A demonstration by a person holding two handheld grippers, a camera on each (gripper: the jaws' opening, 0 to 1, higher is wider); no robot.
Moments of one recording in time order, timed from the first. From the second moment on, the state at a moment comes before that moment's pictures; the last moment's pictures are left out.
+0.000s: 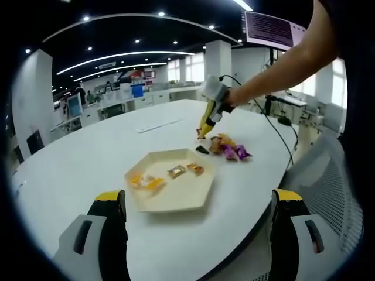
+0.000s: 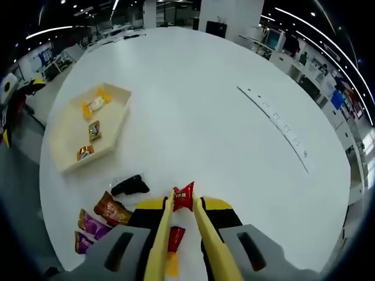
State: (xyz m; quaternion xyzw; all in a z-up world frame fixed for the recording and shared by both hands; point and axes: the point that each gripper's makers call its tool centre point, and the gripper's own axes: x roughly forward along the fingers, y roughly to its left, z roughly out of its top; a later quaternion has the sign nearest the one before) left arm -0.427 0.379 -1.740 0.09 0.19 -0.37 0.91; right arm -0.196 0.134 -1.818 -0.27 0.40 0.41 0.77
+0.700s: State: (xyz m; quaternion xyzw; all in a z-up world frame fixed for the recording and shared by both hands) left arm -0.428 0.377 -1.740 0.10 0.19 -0.37 0.90; right arm -0.188 0.128 -1.766 -0.27 0.40 0.40 0.78
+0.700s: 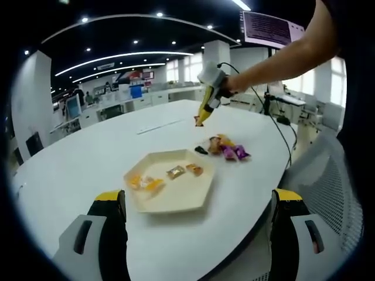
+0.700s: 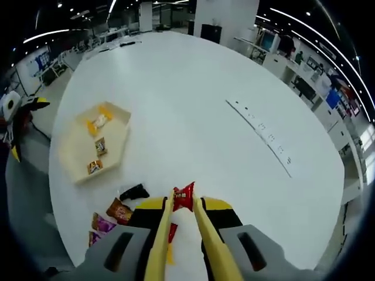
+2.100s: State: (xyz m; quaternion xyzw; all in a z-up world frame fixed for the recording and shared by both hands) left arm -0.432 0.372 -1.737 0.11 0.17 -0.39 0.90; right arm -0.187 0.132 -1.694 -0.28 0.39 0.40 0.78
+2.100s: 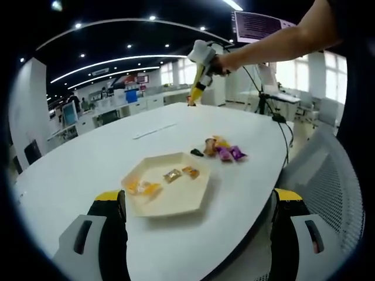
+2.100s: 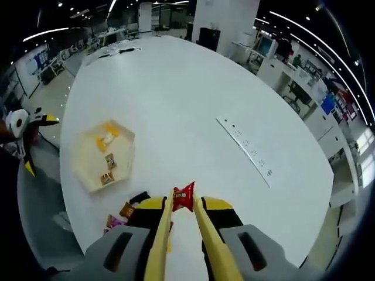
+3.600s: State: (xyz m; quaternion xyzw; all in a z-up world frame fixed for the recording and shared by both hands) left arm -0.432 0.371 -1.730 0.11 0.16 -0.38 0.90; right arm -0.243 0.247 -1.711 -0.26 0.37 0.45 0.77
